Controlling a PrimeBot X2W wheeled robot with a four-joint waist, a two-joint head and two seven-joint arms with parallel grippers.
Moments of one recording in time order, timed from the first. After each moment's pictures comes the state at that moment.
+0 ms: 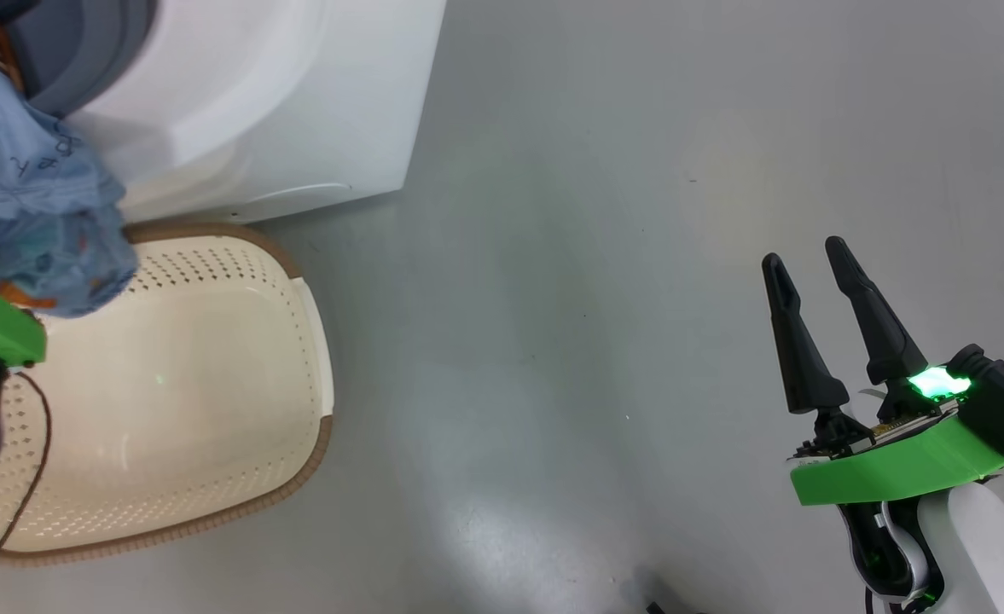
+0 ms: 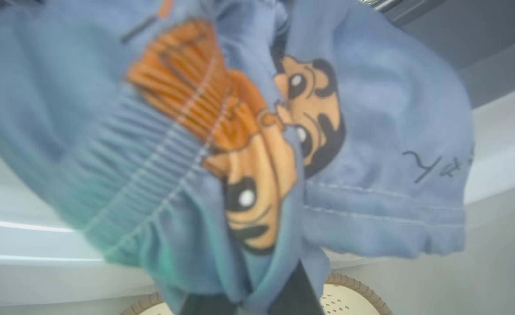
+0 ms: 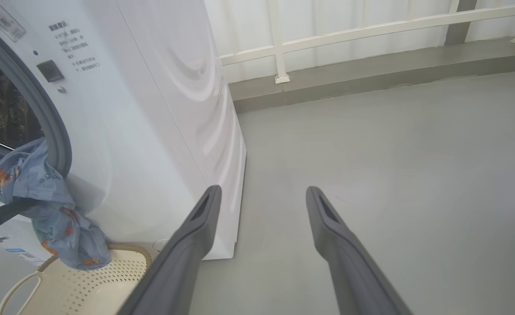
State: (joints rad) left arm -0.86 0.48 -0.30 0.95 -0.65 -0.13 -0.26; right arm -0.22 -0.21 0.20 0.00 0.50 0.13 -0.25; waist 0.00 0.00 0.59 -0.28
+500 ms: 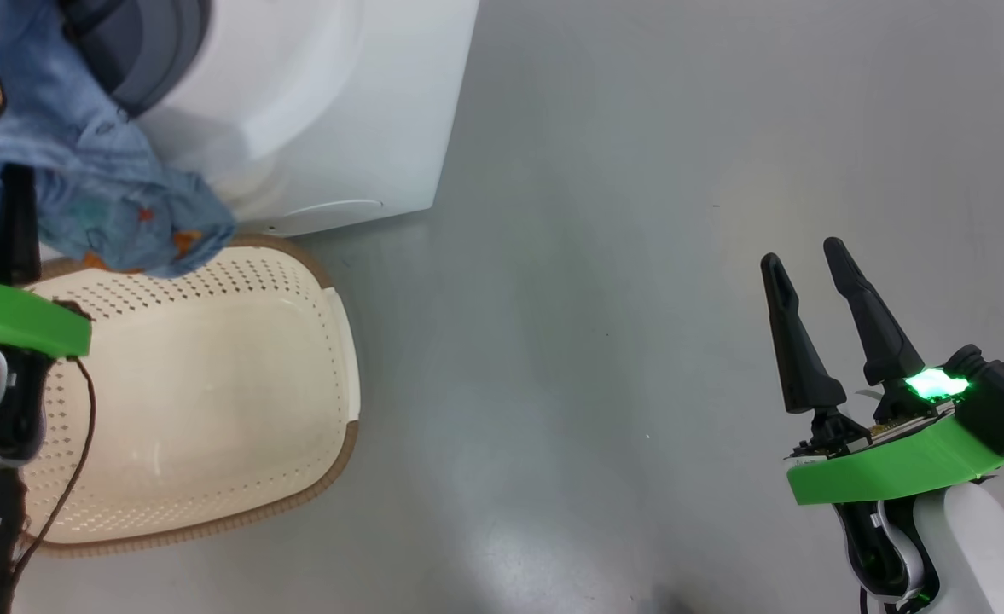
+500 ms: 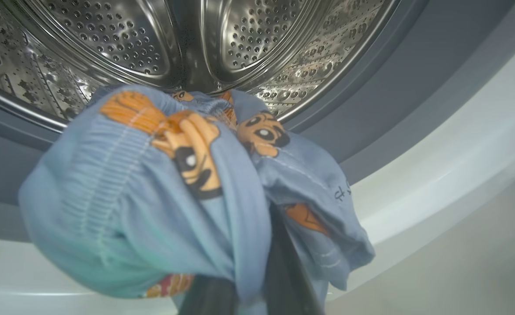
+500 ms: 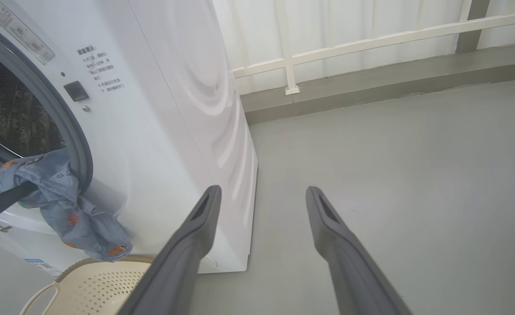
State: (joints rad) left arm -0.76 0.48 -0.33 0.65 -0.73 -0.13 -0.26; right arm -0.22 -0.19 0.19 0.00 0.50 0.13 -0.25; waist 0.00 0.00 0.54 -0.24
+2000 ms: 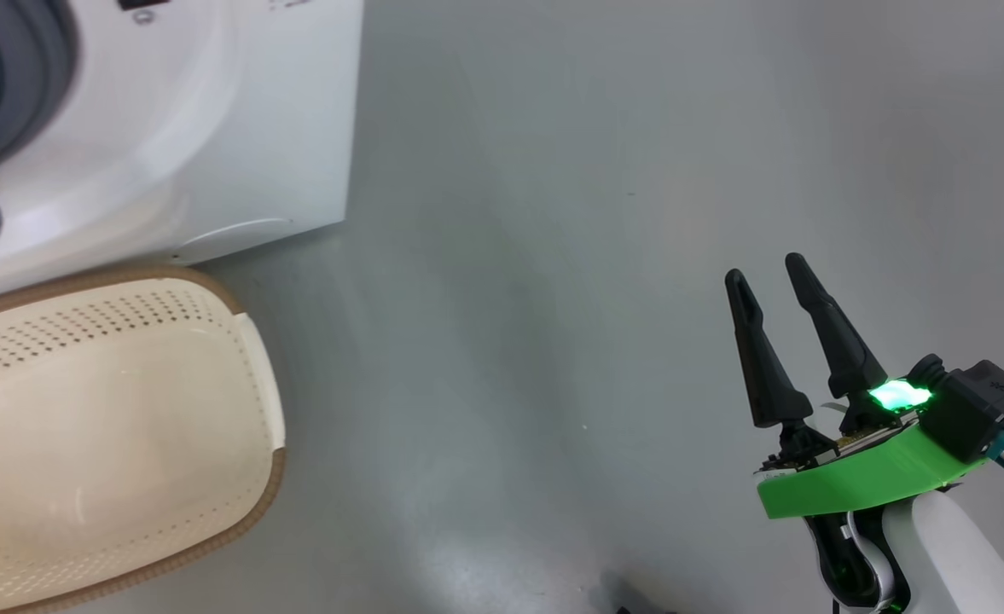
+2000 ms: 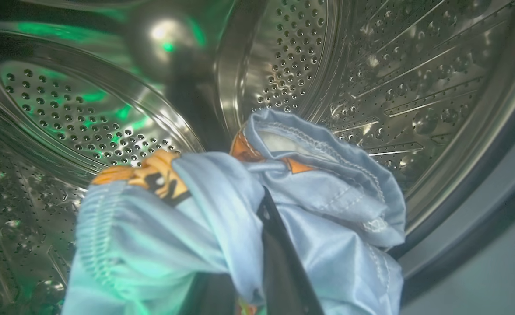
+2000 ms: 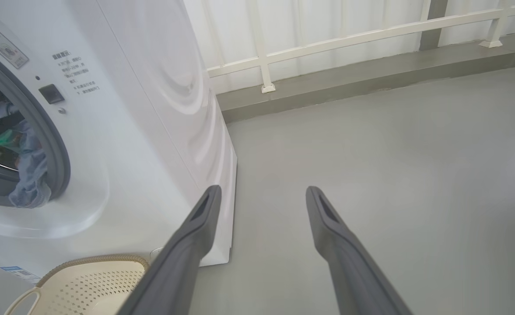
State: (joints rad) left arm -1.31 0.62 -0.50 1.11 -0.59 -0.13 -0.26; right arm -0.22 -0.16 0.23 0.02 0.51 0.13 -0.25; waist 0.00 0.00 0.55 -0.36
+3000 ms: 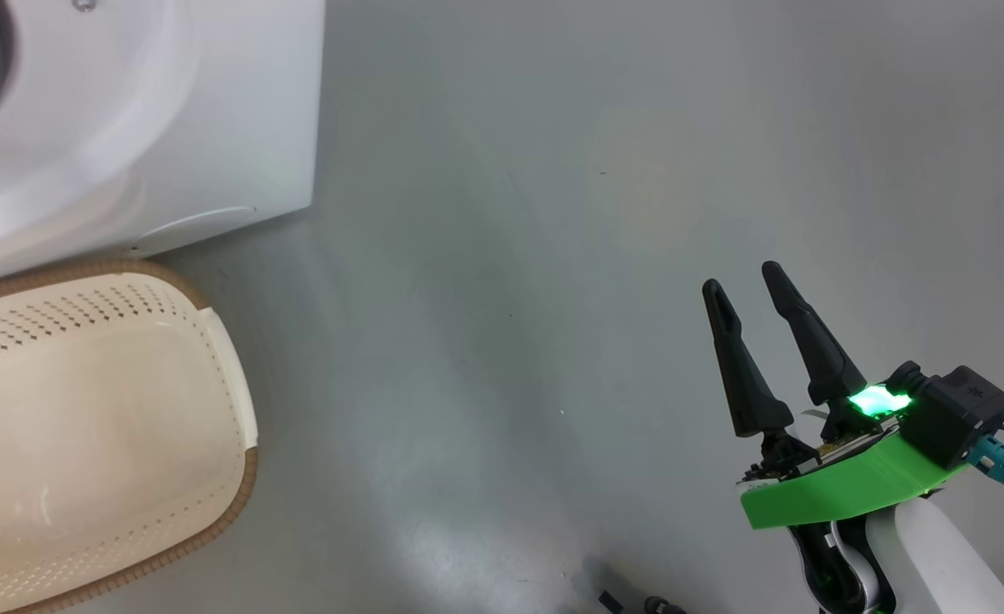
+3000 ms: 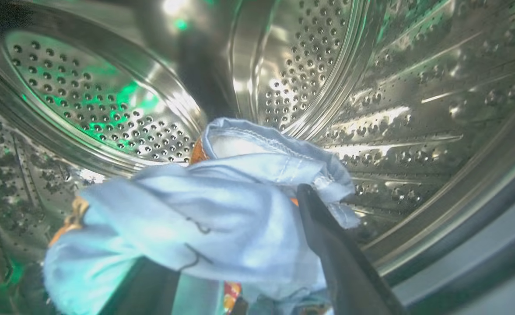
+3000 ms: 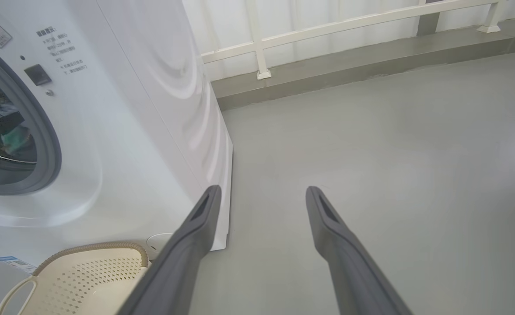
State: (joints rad) left arm -1.27 0.63 -0.29 1.07 -0.43 -0.11 -0.26; right arm -0.22 -0.15 0.27 0.01 0.51 0.13 -0.25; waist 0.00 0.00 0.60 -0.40
